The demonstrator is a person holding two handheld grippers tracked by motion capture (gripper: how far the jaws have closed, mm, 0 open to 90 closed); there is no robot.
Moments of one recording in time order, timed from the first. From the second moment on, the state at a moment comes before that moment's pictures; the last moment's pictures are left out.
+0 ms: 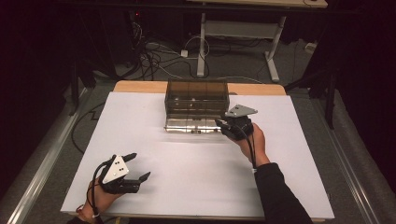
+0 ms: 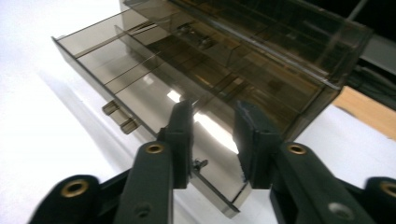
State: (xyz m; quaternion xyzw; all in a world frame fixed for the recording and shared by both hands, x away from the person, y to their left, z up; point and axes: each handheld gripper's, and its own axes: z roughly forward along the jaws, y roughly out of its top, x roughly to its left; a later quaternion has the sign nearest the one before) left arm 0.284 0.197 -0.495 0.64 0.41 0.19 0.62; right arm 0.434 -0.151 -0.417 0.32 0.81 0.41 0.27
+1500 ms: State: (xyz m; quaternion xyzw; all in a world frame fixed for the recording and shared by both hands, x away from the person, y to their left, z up) left arm 0.284 0.196 -0.495 0.64 0.40 0.19 0.62; right arm 0.413 -0.158 -0.402 0.36 0.76 0.41 0.34
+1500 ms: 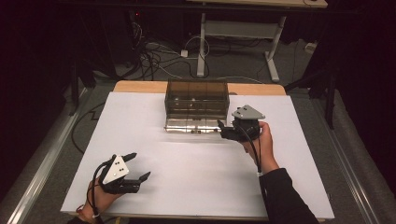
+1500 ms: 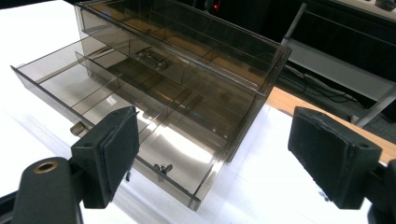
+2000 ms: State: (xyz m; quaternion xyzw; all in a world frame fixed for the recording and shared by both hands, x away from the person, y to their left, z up) left arm 0.283 0.195 -0.492 0.64 0.40 0.19 0.63; right arm 0.404 -0.166 -0.398 0.37 0.75 0.40 0.37
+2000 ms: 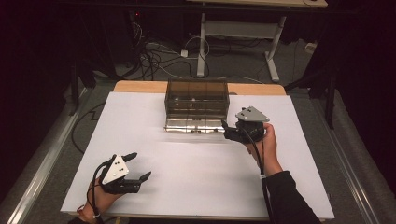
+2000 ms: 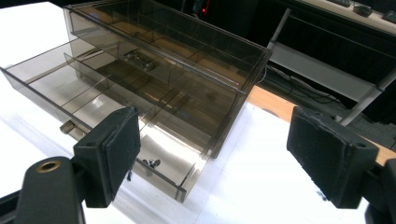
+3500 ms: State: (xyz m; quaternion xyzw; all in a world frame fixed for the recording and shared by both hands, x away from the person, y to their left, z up) left arm 0.281 0.193 -0.492 0.64 0.40 0.19 0.63; right arm 0.353 -0.193 -0.402 0.32 0.77 0.40 0.37
